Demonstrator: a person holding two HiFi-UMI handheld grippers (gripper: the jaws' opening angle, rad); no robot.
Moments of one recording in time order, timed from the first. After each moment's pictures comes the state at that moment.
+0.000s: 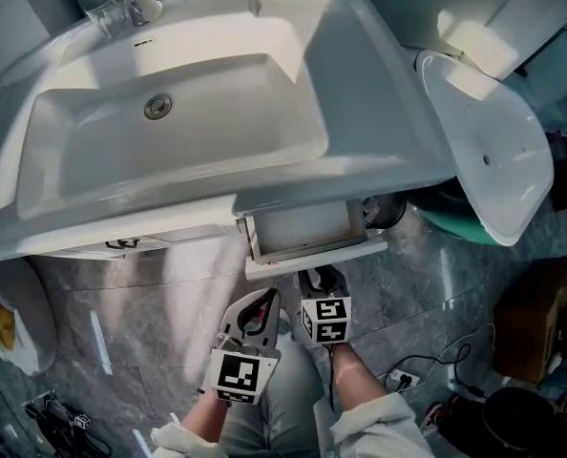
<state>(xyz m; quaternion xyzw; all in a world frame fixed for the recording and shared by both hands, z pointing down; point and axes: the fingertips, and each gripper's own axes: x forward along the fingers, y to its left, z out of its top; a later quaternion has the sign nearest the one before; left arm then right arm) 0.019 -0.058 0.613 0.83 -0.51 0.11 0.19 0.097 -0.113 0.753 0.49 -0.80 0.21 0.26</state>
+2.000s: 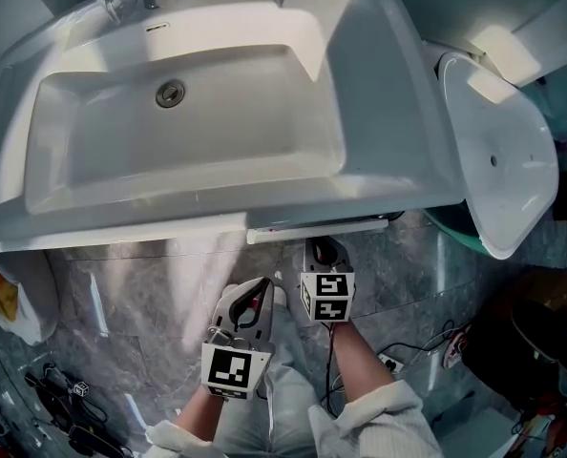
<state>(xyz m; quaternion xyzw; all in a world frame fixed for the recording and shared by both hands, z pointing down) -0.007 -0.078 0.566 0.80 -0.54 0.11 0.24 0.079 -0.166 0.693 0.48 -0.80 0.20 0.29</state>
